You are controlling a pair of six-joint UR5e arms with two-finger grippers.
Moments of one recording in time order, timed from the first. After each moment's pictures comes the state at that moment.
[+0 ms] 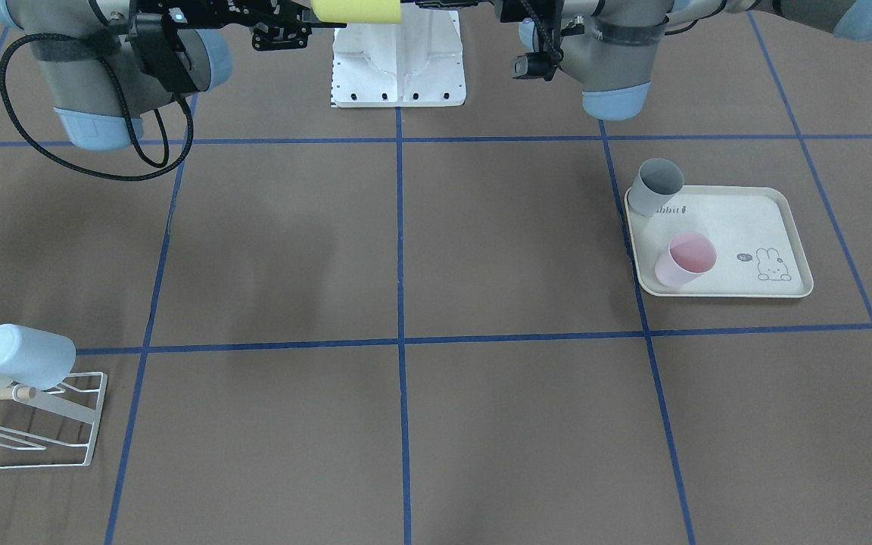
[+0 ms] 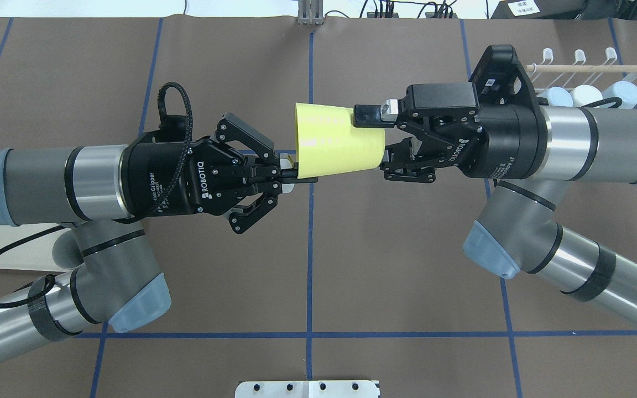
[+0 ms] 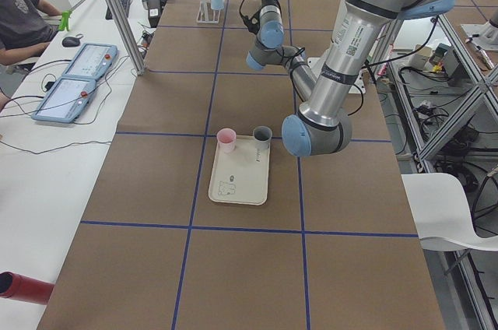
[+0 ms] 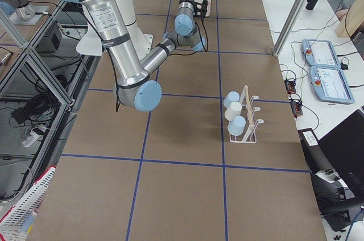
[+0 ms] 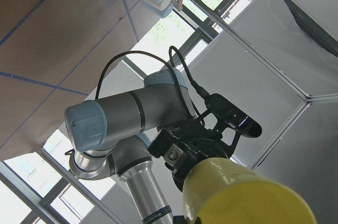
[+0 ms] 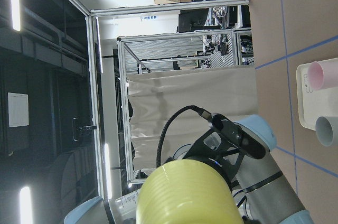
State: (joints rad) left arm -0.56 -2.11 -1.77 -3.23 -1.88 -2.68; right arm 0.71 -1.10 1.76 0.25 2.00 2.17
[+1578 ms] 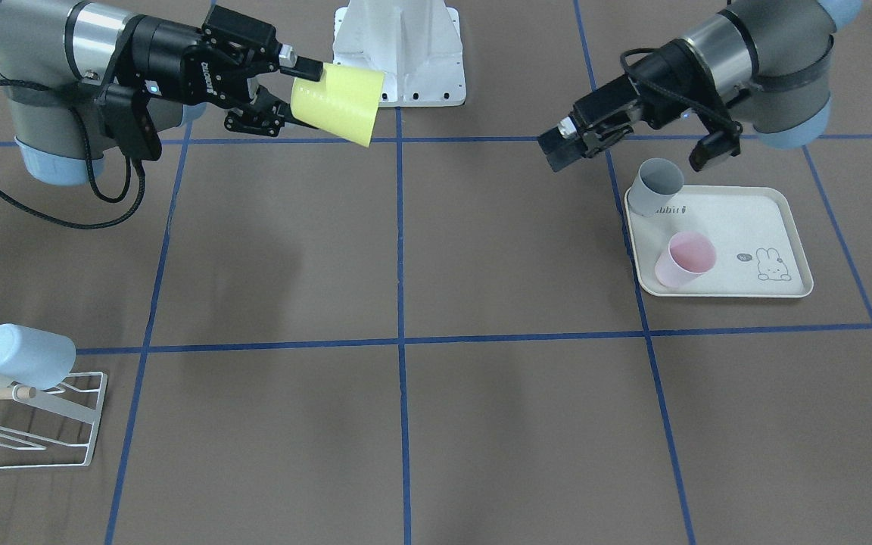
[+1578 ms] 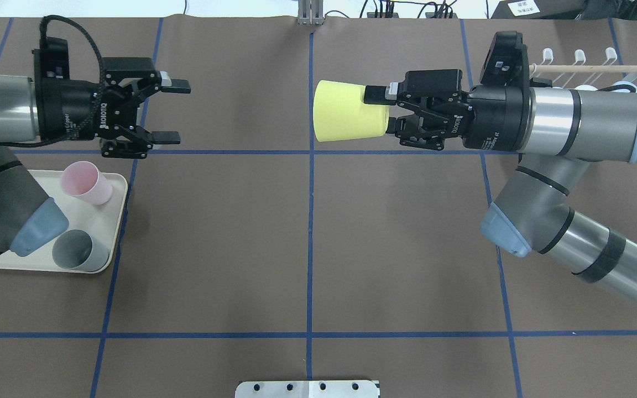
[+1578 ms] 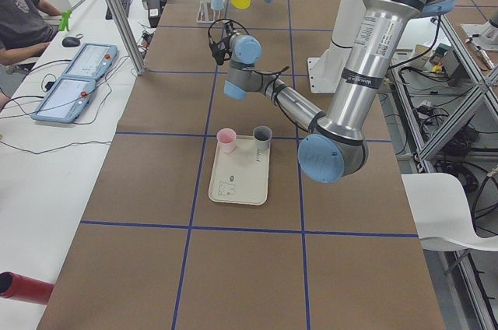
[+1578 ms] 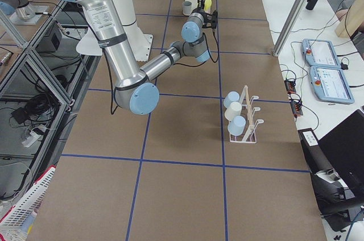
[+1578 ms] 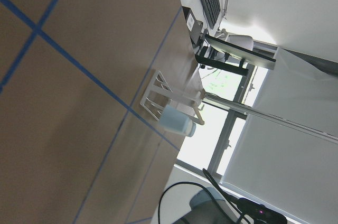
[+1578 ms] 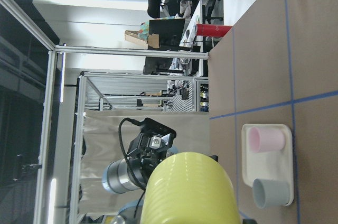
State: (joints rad) left arm -0.90 -1.86 -1.75 -2.91 -2.13 -2.08; right arm 0.79 -1.14 1.66 0.06 2.00 1.93
